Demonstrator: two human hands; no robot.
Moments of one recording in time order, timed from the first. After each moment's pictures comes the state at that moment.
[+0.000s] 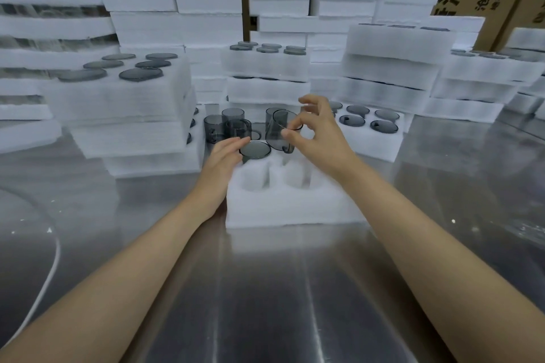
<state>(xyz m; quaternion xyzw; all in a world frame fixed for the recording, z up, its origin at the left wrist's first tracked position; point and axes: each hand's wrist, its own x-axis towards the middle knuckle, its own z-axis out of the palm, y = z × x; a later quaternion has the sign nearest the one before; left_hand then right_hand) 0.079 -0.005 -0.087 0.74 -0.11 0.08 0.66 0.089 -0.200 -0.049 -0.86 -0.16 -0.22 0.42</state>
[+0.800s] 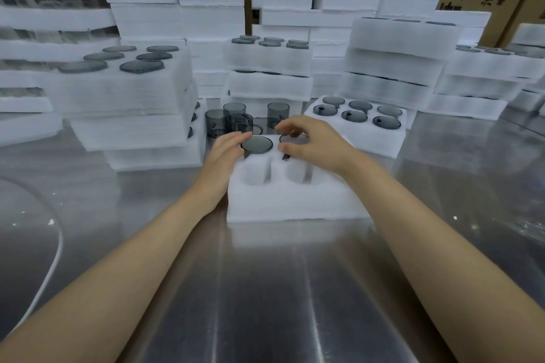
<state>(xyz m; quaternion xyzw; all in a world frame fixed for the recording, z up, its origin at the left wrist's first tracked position) 0.082 -0.004 -0.089 0.73 -0.12 0.08 0.66 0.094 -0.203 -0.051 -0.90 -0.20 -0.11 0.38</state>
